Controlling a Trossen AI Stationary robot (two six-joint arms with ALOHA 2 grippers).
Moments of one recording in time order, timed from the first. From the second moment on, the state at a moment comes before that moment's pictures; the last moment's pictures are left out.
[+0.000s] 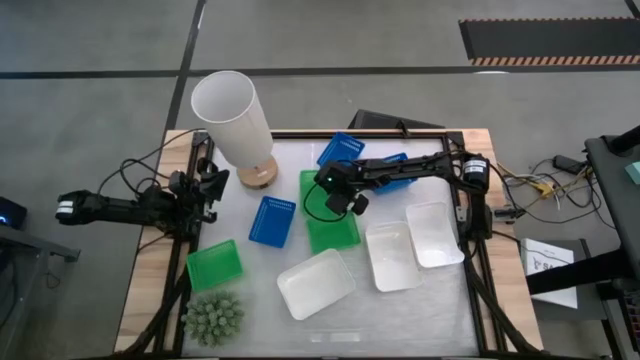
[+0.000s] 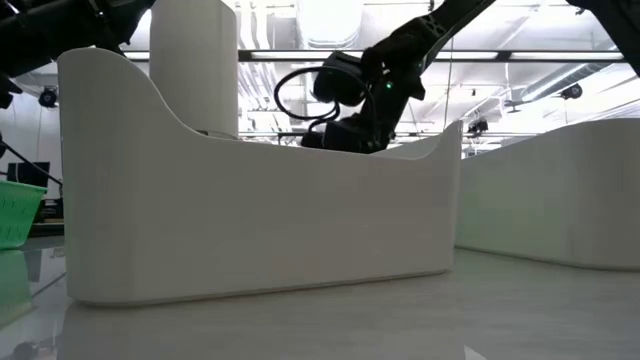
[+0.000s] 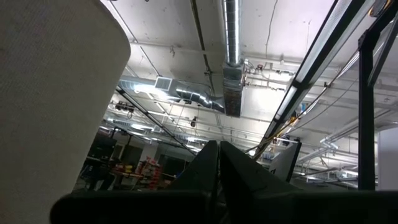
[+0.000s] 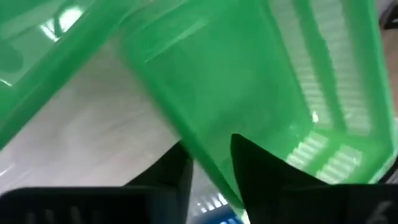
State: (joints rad) left arm 0.00 0.45 0.01 1.10 -0.29 -0.09; right arm -0.24 1.98 1.36 -0.45 0.00 -1.28
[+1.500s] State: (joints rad) left arm 0.00 0.45 0.01 1.10 -0.29 -0.10; right arm 0.12 1.91 1.65 -0.92 0.15 -0.18
